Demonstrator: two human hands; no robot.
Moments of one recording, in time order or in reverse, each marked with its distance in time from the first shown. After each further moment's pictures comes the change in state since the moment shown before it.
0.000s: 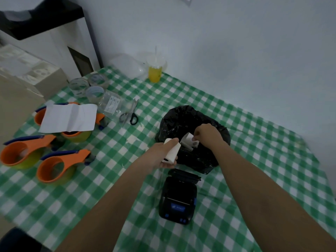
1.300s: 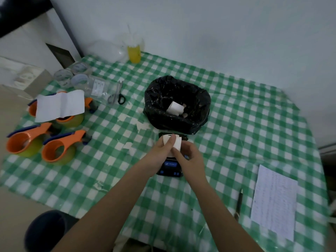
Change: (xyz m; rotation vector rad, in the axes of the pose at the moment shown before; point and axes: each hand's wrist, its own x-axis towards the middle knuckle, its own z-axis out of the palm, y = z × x) left_hand -0.063 -0.090 0.065 0.080 -0.016 0.141; right_hand -0.234 -0.053 0.098 1.359 0.362 0.132
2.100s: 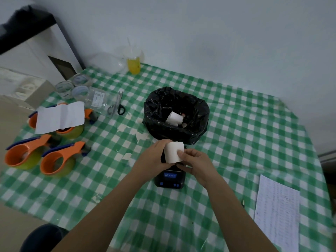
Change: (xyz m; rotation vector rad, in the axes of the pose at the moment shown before) left_hand 0.019 -0.005 -0.035 0.970 0.068 0.618; right_hand 0.042 -0.016 -0.027 0.327 -0.175 0.440
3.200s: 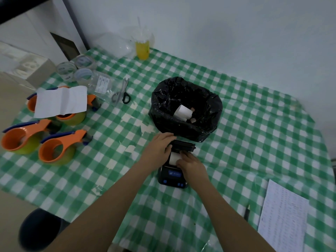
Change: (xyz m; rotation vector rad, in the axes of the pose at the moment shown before) left_hand 0.024 -0.046 0.025 0.082 0.033 -0.084; right_hand 0.075 0.080 -0.019 -1.668 0.014 -0.757
